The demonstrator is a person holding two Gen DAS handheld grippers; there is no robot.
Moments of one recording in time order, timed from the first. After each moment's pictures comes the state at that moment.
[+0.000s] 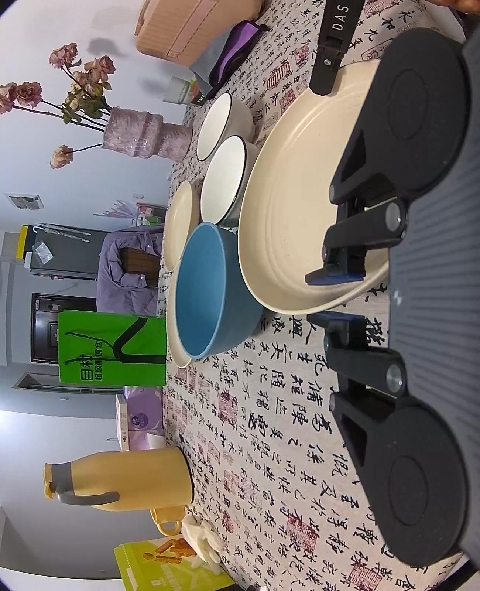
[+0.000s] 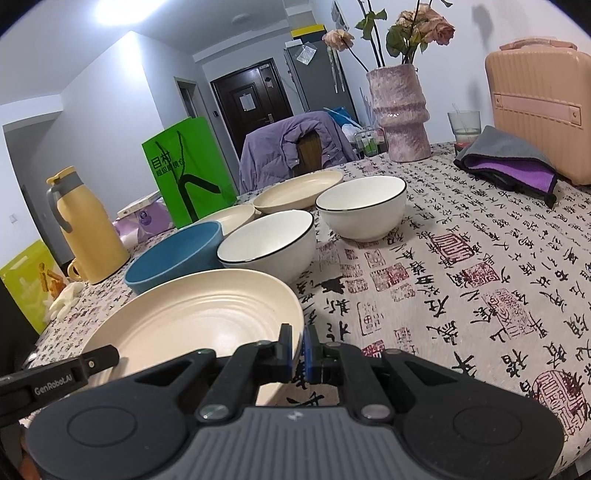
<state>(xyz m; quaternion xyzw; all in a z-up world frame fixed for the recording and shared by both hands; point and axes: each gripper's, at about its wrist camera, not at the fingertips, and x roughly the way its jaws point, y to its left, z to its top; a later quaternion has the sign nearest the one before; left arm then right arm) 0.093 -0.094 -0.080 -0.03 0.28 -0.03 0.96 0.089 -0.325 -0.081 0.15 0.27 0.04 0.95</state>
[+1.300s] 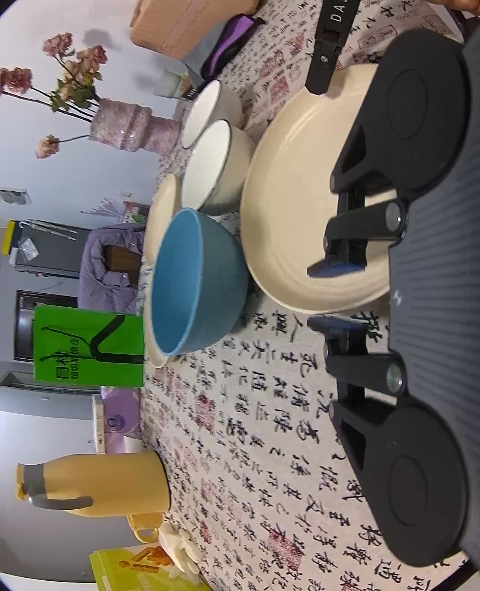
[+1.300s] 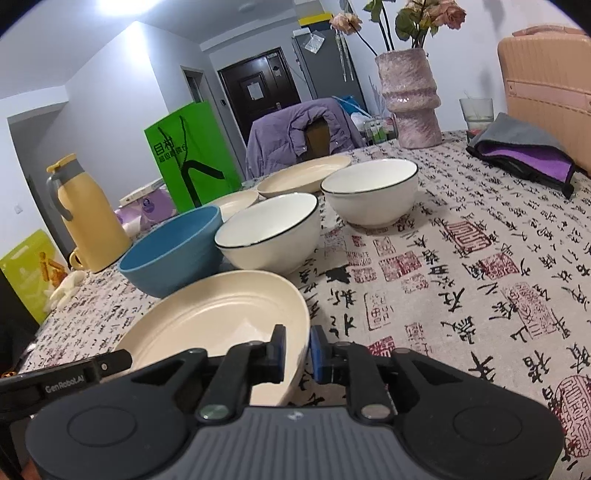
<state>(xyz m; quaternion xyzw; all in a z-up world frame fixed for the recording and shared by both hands) 0.111 -0.084 -0.096 -0.04 0.30 -0.03 0.95 0.105 -0.330 -0.094 0.15 0.28 0.07 0.95</state>
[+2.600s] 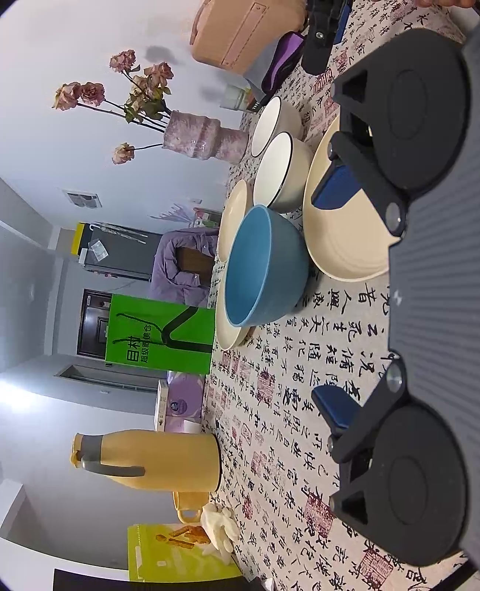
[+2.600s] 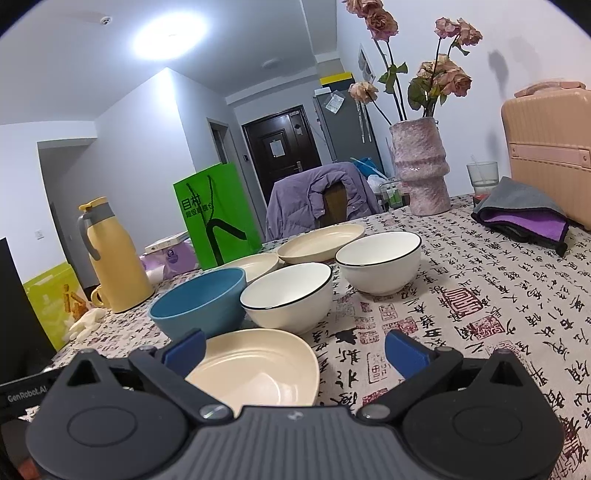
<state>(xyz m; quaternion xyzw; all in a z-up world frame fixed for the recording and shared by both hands) 0.070 -0.050 -0.080 -0.07 0.19 -0.04 0.98 0.071 -0.335 -0.071 0.14 0.18 0.08 0.97</state>
